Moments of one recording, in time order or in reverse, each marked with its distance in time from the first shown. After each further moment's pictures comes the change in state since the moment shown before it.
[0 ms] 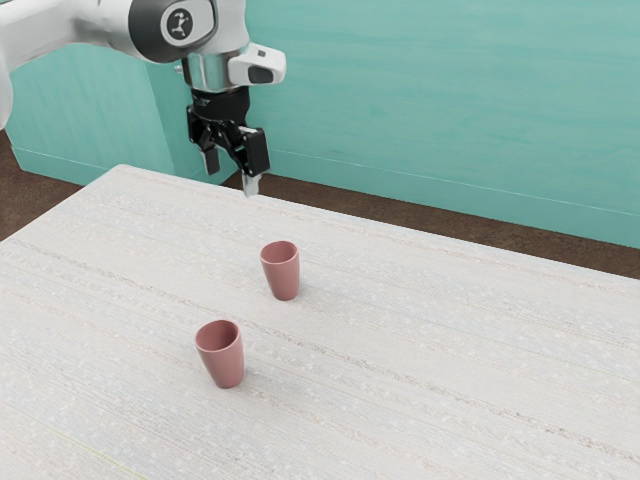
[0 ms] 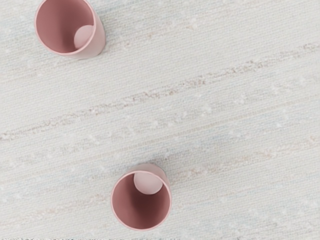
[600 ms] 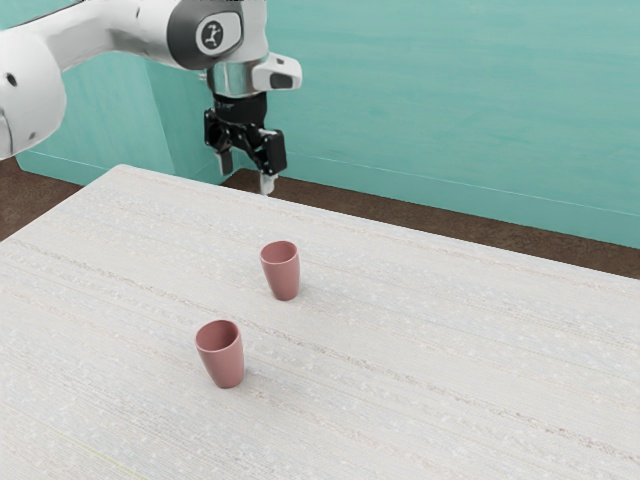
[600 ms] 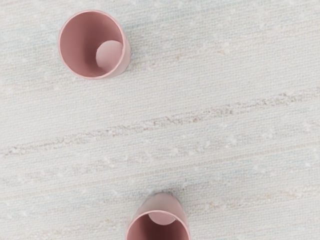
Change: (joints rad) arm 0.030 0.209 0.006 0.191 0.010 0.000 -0.048
